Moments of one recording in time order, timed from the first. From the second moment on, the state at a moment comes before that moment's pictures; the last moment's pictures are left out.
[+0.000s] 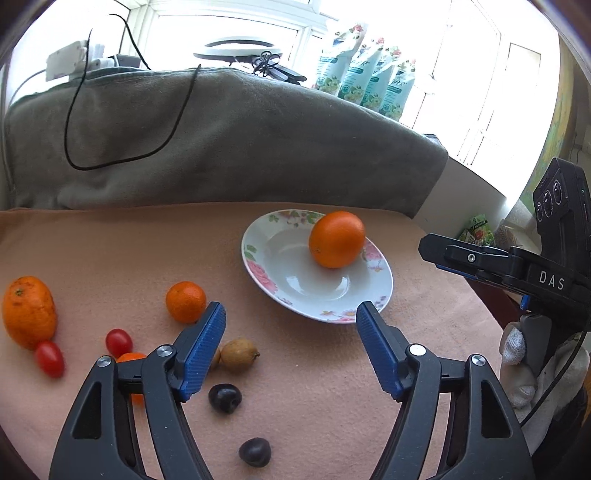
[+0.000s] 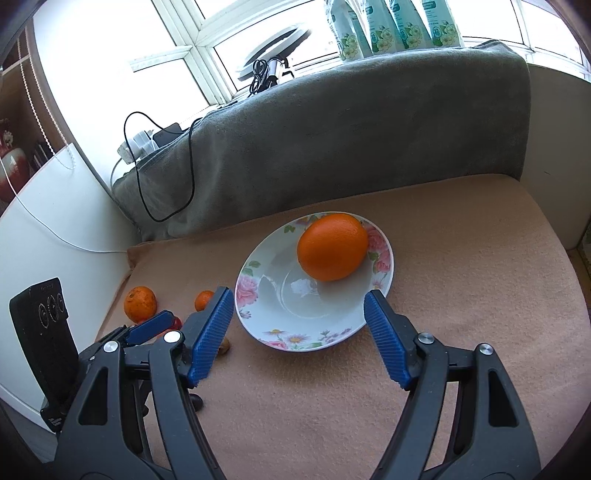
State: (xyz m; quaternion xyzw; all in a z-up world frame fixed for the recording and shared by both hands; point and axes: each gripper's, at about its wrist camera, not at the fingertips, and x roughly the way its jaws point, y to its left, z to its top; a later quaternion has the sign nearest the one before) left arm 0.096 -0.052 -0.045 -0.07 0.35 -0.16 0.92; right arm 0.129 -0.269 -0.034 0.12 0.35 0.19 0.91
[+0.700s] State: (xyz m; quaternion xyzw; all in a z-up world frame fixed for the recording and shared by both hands) left arm 0.034 0.060 -0.072 -0.11 0.37 -0.04 0.92; right arm 0.099 -0.213 -0.045 0.05 0.34 0.23 0.91
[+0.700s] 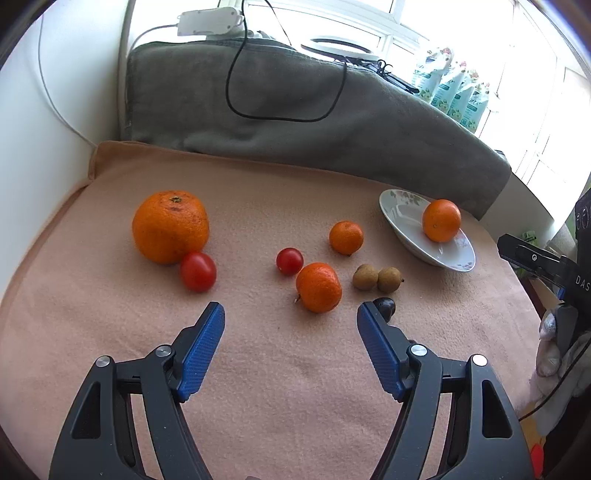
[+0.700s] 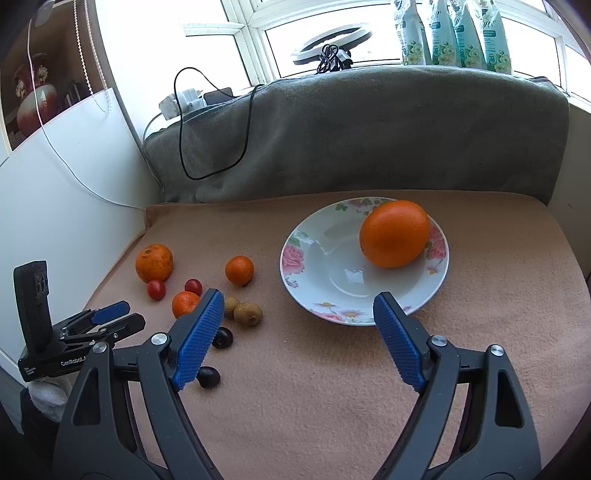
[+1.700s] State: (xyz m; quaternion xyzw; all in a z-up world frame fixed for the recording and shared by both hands) left arm 0.037 0.091 -0.090 -0.15 0.39 -0.02 0.91; right arm 0.128 -0.159 -0.094 0.06 0.42 0.29 0.86
